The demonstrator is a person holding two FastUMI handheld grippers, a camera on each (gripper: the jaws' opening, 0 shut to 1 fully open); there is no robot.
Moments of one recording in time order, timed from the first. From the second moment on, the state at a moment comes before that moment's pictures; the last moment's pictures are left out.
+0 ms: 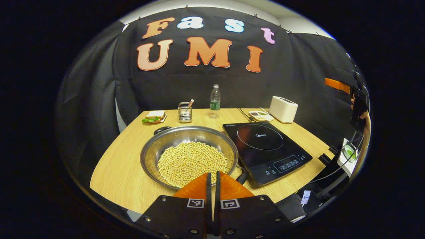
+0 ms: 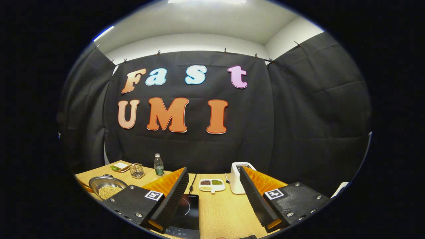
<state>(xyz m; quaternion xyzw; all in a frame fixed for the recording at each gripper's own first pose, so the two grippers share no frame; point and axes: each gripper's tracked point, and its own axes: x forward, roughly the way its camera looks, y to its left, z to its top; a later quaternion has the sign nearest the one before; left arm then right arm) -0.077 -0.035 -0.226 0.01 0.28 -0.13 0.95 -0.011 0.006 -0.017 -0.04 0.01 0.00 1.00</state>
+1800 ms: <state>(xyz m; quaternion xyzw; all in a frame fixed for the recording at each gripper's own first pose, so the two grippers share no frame) -0.067 -0.067 -0.307 0.04 0.36 -0.14 0.92 -0.017 -0.031 -0.028 -0.02 0.01 -0.02 1.00</state>
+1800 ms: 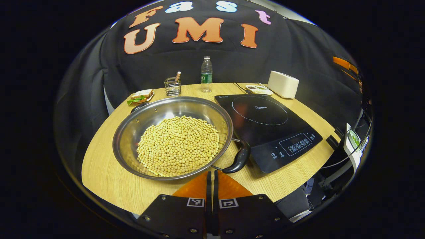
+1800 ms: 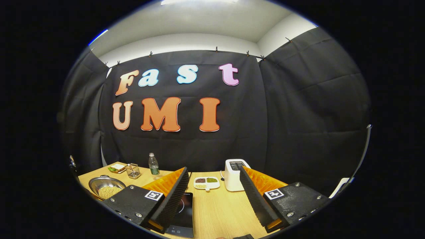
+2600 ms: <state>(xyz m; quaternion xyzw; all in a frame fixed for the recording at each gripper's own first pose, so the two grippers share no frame) -0.034 -0.103 -0.315 0.00 0.37 -0.16 0.91 -0.021 -0.056 -0.015 -0.02 0.01 -0.04 1.00</state>
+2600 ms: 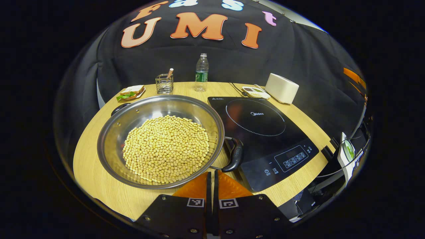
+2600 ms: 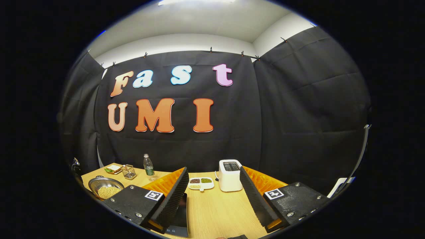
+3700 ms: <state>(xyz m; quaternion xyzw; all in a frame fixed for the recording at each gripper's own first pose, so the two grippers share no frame) 0.023 -0.142 -0.323 -0.02 0.37 -0.16 0.91 -0.012 -0.069 -0.027 -0.03 0.02 -0.05 1.00</state>
